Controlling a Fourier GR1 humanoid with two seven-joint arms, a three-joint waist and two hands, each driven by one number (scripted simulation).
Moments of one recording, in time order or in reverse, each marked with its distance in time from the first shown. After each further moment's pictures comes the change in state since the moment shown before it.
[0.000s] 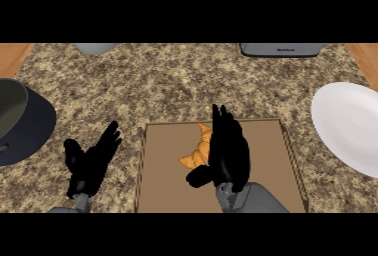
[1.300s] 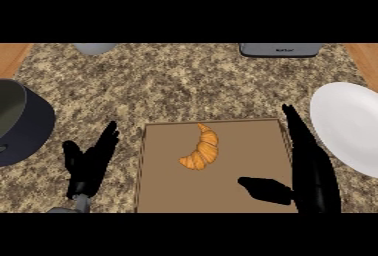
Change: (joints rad) left arm 0.000 0.029 -0.032 0.004 0.029 0.036 -0.030; right arm 0.290 -0.247 -0.175 -0.444 -0.044 -0.078 -0.183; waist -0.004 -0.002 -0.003
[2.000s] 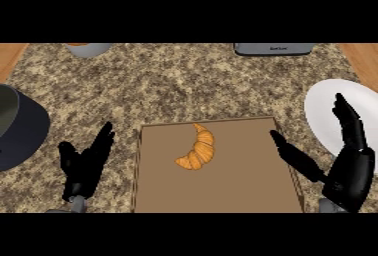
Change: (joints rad) left arm 0.011 0.016 0.003 -0.012 0.004 0.026 0.010; right arm 0.096 0.021 -0.240 0.160 -0.332 -0.589 -0.689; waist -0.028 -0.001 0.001
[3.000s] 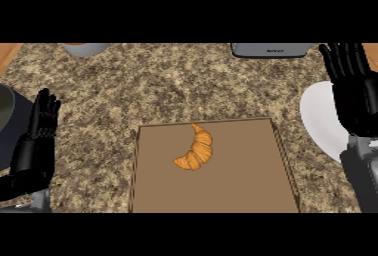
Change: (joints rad) left arm -0.025 0.113 0.118 -0.209 -0.139 0.139 -0.352; right arm -0.375 -0.138 -0.209 0.256 -0.767 0.646 -0.284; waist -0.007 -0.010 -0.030
